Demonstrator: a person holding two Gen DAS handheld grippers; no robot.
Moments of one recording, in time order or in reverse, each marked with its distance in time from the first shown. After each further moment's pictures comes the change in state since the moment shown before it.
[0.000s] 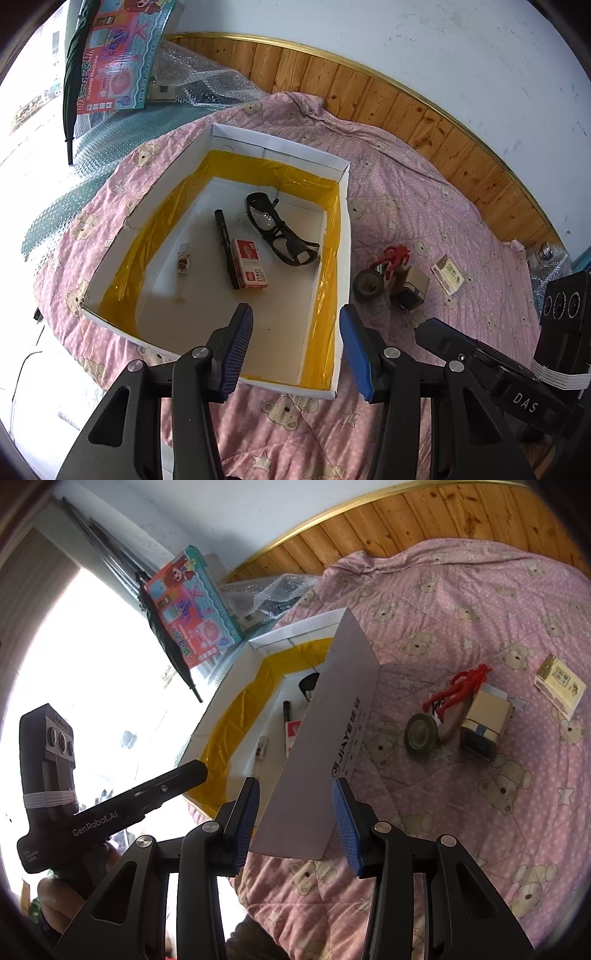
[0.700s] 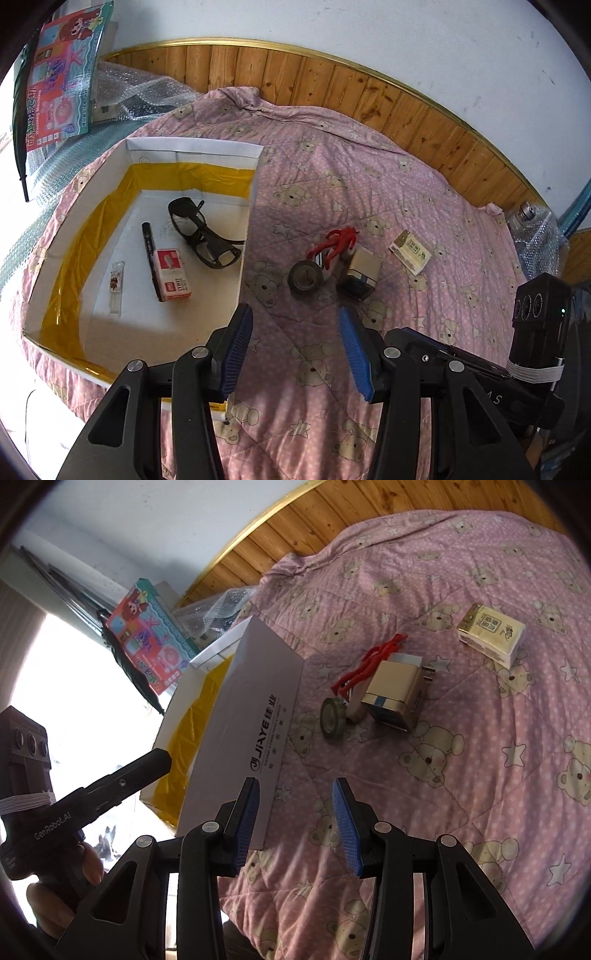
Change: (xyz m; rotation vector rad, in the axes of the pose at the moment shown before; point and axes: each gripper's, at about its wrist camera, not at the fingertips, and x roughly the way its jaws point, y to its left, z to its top) left arm 0.033 -0.085 -0.003 0.150 0.032 -0.072; right arm -0.024 -0.087 -0.014 0.171 -0.022 -0.050
